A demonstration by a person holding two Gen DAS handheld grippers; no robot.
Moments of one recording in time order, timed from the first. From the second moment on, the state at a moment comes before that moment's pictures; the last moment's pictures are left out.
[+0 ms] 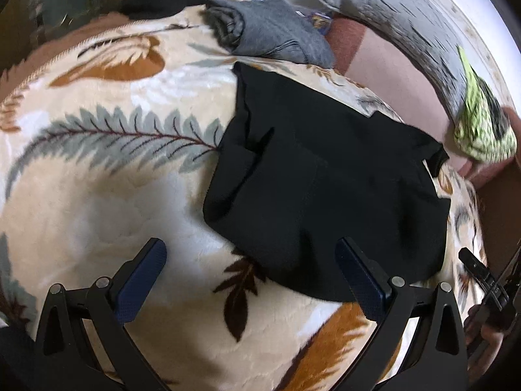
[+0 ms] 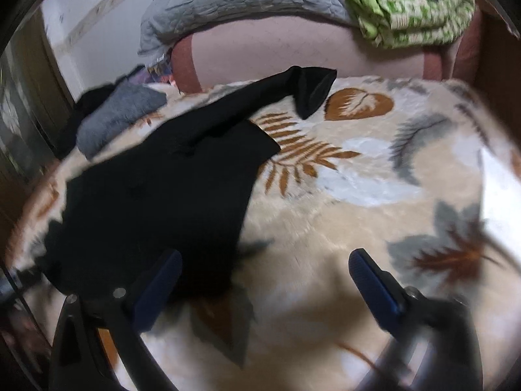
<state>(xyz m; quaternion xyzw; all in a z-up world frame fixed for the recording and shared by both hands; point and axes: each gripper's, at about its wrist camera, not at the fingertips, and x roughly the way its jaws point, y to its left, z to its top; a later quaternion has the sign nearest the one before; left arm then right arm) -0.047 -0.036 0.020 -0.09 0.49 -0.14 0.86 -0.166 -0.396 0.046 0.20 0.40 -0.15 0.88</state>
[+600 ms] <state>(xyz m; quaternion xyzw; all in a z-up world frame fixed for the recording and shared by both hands) -0.031 -0.076 0.017 -0.03 0.47 -0.20 0.86 -0.065 -0.465 0.026 0.25 0.41 -0.15 0.86</state>
